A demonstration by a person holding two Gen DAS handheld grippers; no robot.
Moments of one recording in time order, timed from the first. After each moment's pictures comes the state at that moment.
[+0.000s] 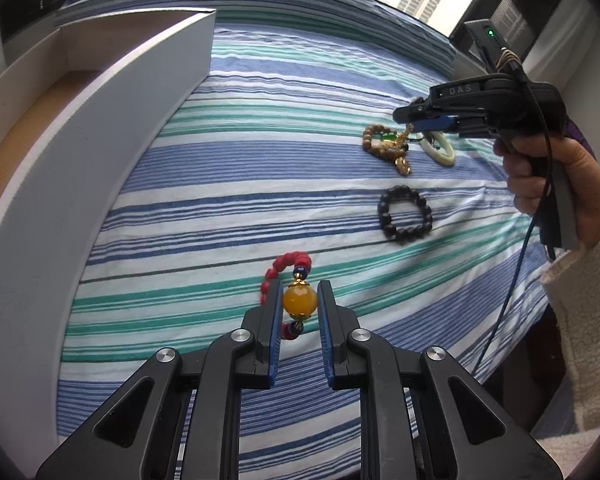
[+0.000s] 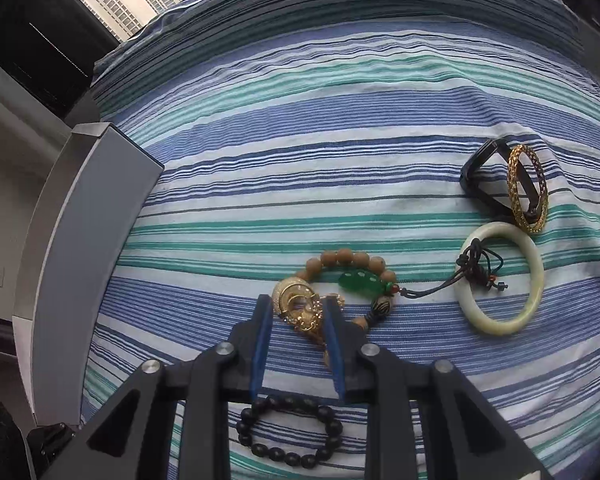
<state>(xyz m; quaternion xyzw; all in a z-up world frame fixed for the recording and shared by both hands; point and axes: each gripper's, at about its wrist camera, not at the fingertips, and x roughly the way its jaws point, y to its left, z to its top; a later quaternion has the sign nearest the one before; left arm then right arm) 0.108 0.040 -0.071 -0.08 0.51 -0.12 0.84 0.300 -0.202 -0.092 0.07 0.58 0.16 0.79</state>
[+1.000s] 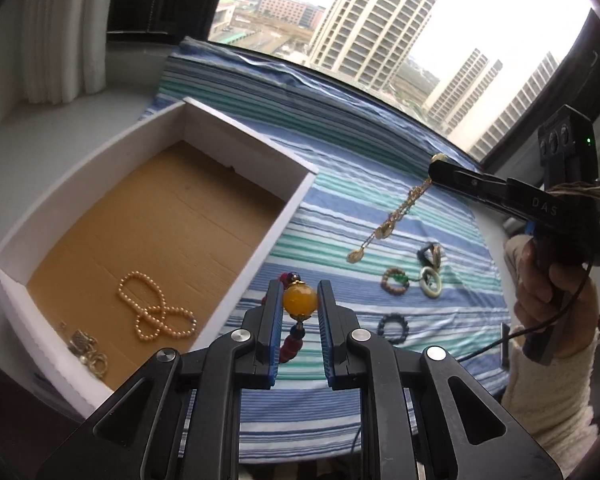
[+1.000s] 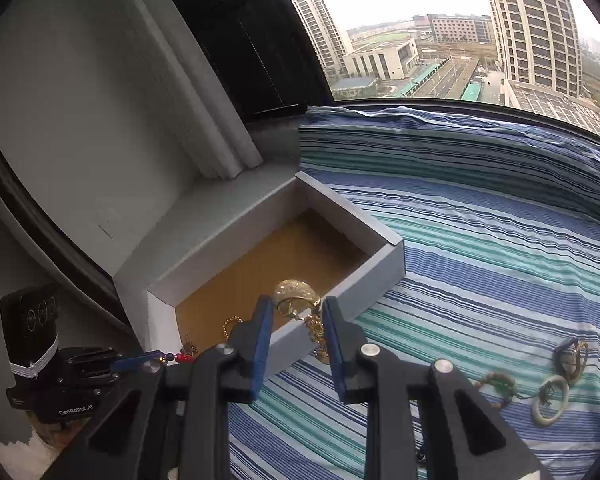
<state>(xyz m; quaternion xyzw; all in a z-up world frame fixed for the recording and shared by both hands) 0.091 0.181 0.098 -0.20 0.43 -0.02 0.88 0.234 -0.045 0.124 0.02 0.43 0.39 0.81</state>
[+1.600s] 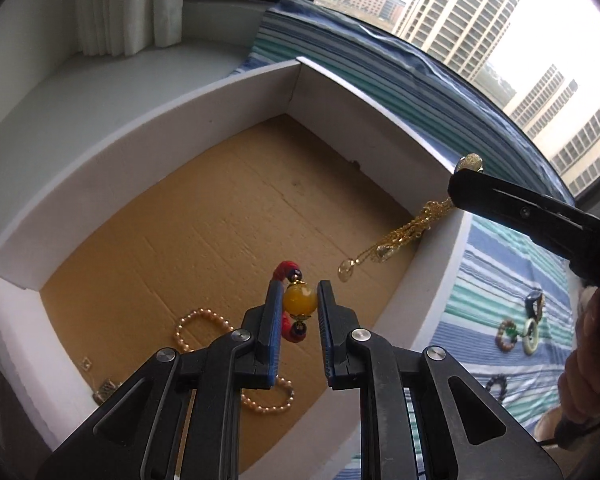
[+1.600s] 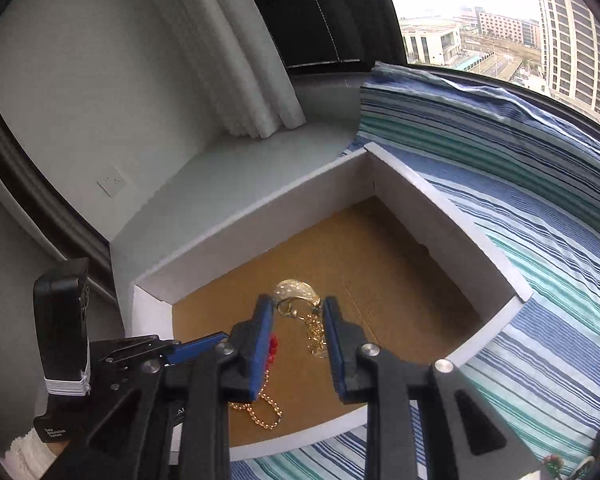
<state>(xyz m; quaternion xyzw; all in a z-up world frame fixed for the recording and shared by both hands) 0.186 0.263 -0.028 -0.21 0.48 0.11 0.84 0.277 0.131 0.038 -0.06 0.47 0.44 0.77</state>
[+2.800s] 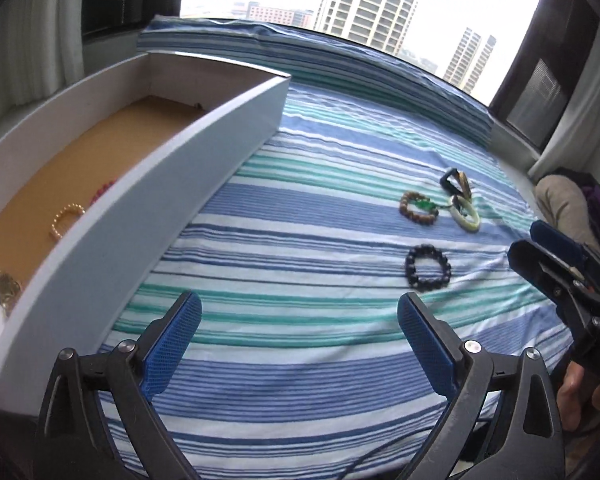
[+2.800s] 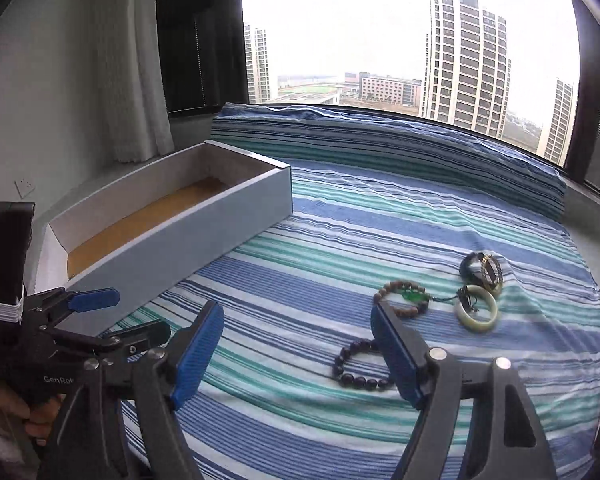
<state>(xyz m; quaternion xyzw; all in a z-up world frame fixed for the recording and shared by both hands) 0.062 0.061 -0.046 -0.12 0.43 -0.02 0.89 0.081 -0.136 0.003 -0.07 0.34 0.21 0.91</state>
